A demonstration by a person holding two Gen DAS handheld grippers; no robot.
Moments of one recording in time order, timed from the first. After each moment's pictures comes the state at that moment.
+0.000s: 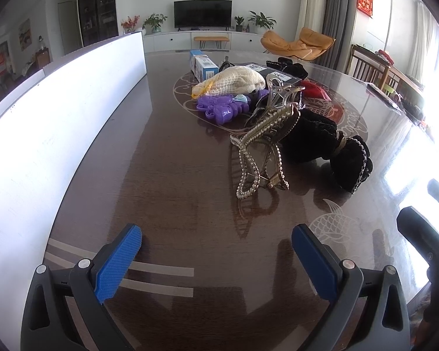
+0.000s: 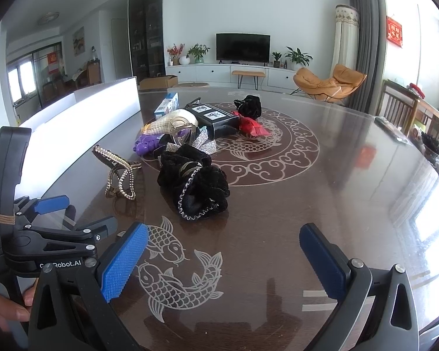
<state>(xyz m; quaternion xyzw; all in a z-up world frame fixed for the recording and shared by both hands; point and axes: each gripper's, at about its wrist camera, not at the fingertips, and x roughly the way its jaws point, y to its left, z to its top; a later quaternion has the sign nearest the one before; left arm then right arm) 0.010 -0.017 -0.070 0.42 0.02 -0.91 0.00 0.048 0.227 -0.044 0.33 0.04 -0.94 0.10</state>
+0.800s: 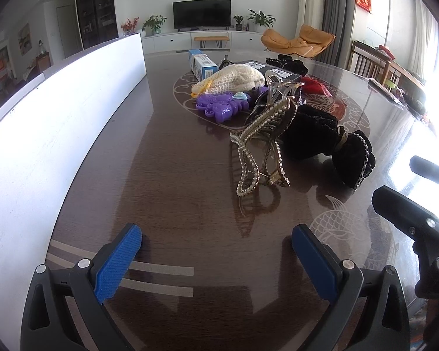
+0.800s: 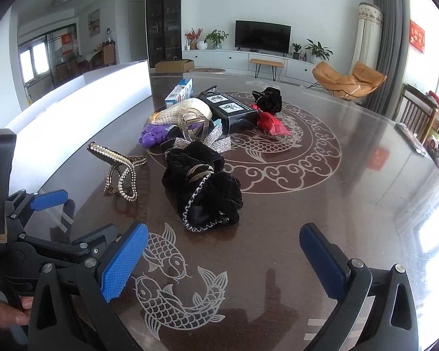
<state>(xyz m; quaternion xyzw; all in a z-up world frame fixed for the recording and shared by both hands) 0.010 -0.013 -0.072 0.42 0.00 -0.91 0.01 0.013 0.215 -0.048 0.37 0.07 -0.91 0.15</state>
